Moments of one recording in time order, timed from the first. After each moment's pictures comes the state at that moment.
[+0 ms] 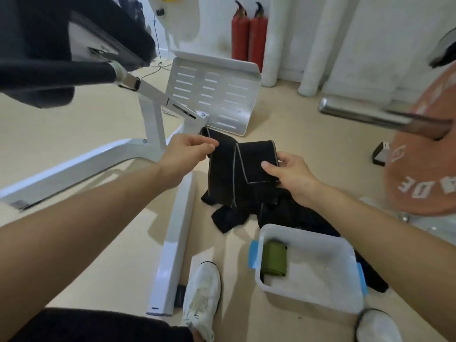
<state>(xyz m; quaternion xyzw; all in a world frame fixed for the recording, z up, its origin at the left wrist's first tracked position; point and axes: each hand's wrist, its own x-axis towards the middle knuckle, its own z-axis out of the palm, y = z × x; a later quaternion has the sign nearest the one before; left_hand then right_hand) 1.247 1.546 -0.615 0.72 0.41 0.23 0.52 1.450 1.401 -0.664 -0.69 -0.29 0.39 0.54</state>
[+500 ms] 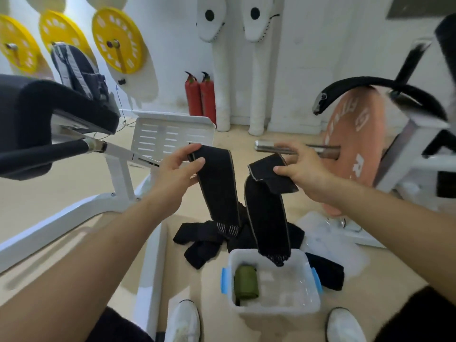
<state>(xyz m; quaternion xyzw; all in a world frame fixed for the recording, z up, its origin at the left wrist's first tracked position) 1.287 1.451 -0.525 0.65 0.27 0.33 0.63 1.496 1.272 -0.521 -0.74 -0.31 0.23 0.56</state>
